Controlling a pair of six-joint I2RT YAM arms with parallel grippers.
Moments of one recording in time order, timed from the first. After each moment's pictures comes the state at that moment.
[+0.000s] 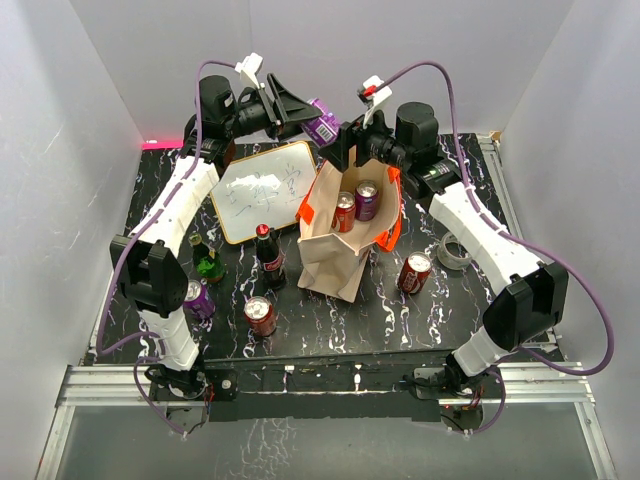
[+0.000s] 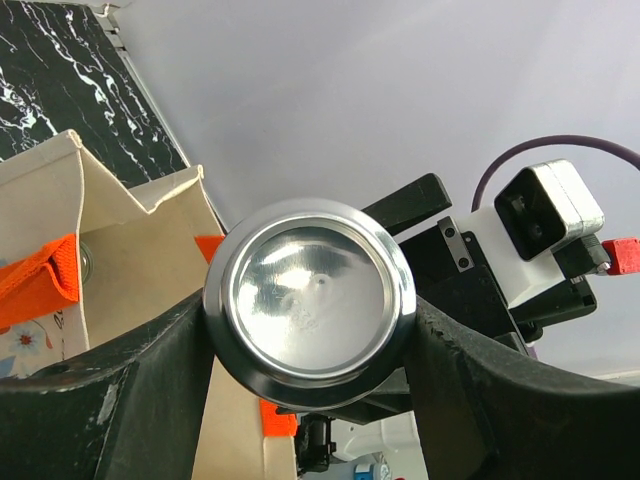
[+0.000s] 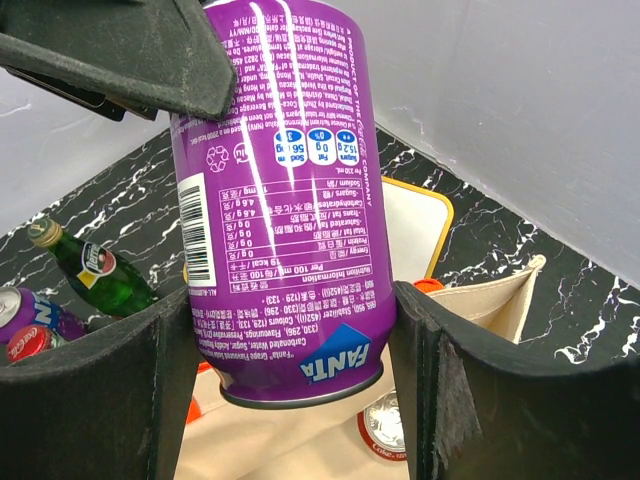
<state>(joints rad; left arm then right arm) -0.29 1.82 1.81 0.00 0.83 -1.04 0.43 1.57 1.55 -0.09 -0.43 0.06</state>
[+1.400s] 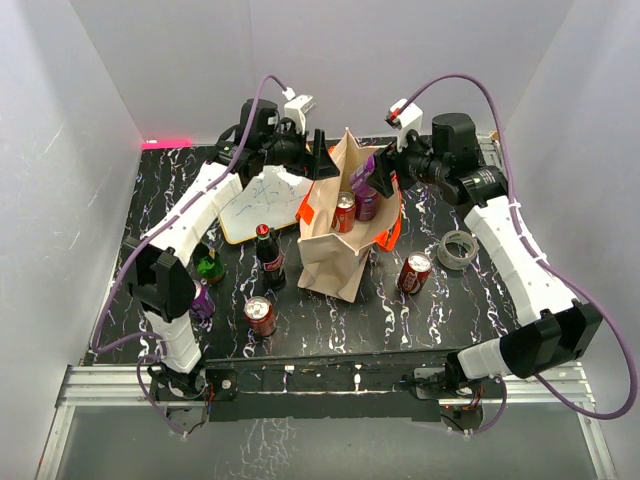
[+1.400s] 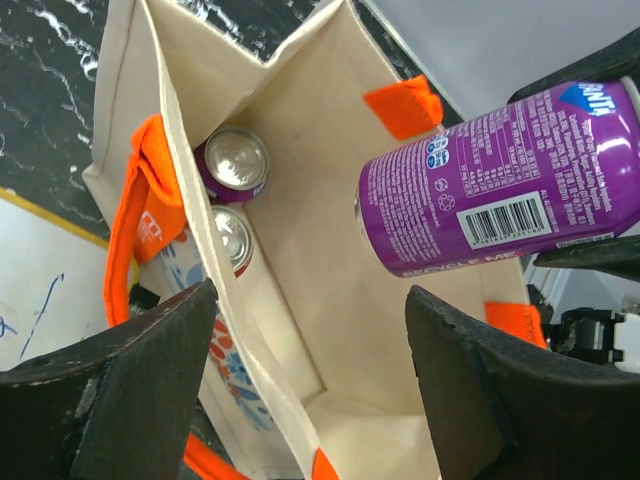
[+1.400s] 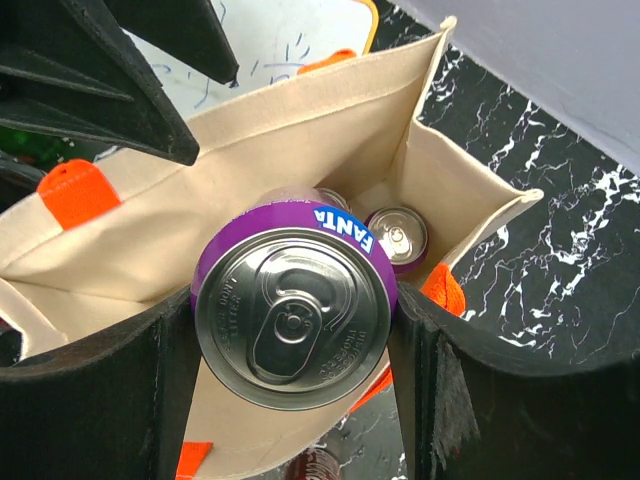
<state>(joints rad) -0.45 1.82 1.83 -0.49 0.60 -0.23 0.30 1.38 1.52 -0.56 -0.41 -0.19</state>
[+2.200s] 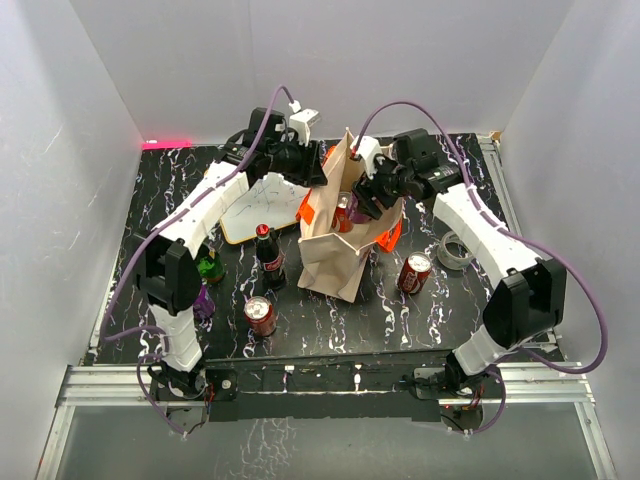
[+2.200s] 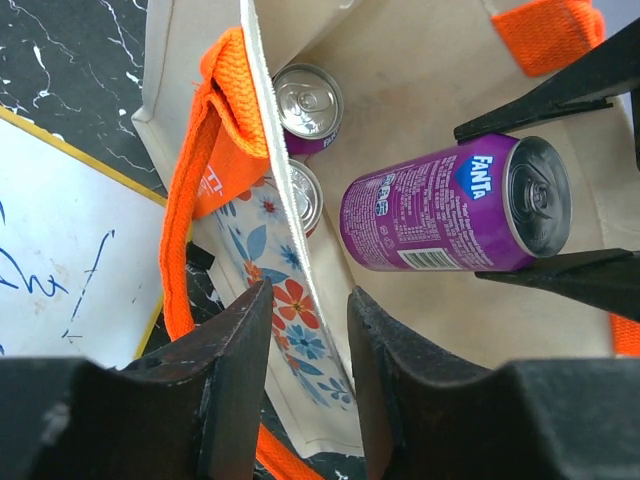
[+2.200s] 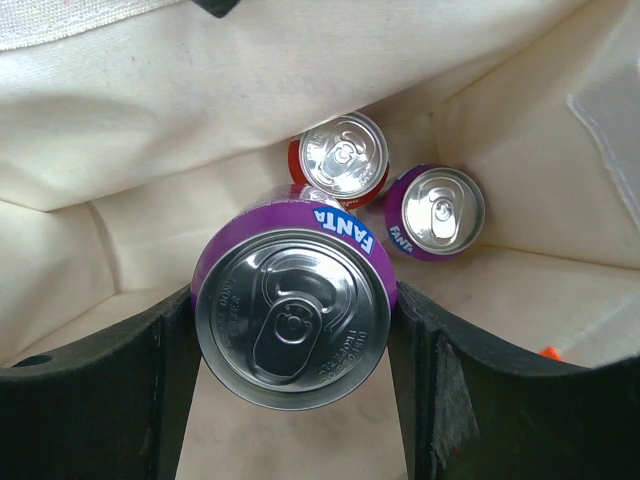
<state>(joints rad) -0.46 1.87 1.81 -0.58 0.51 -0.09 0.35 1.57 1.48 -0.64 -0.42 -0.51</state>
